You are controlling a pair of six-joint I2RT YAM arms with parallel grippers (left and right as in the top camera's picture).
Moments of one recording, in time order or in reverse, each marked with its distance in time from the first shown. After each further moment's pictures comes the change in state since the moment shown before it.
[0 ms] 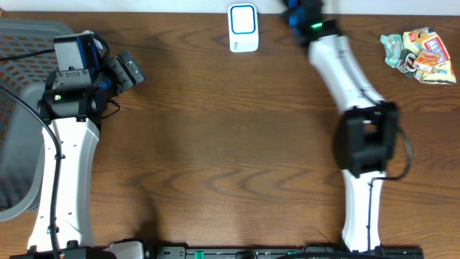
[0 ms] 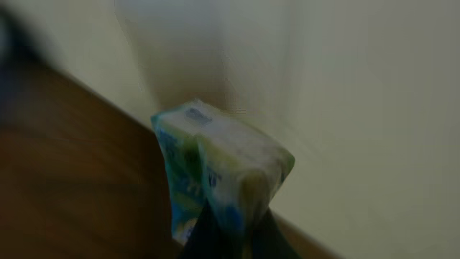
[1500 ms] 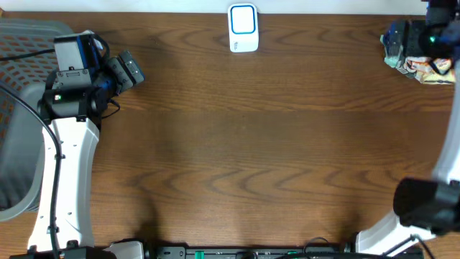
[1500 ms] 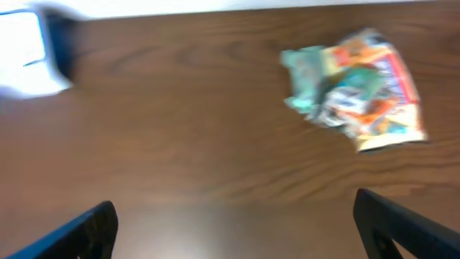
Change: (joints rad) left arm 0.000 0.000 0.000 0.000 0.000 0.000; right arm -0.437 -0.478 0.010 -0.890 -0.523 0.486
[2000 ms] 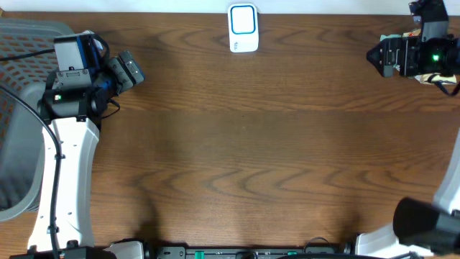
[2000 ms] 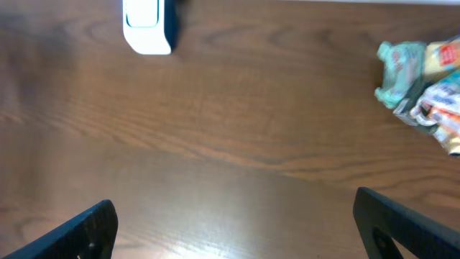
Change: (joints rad) left arm 0.000 0.000 0.000 0.000 0.000 0.000; right arm 0.000 -0.134 -0.060 -0.127 -0.222 -0.093
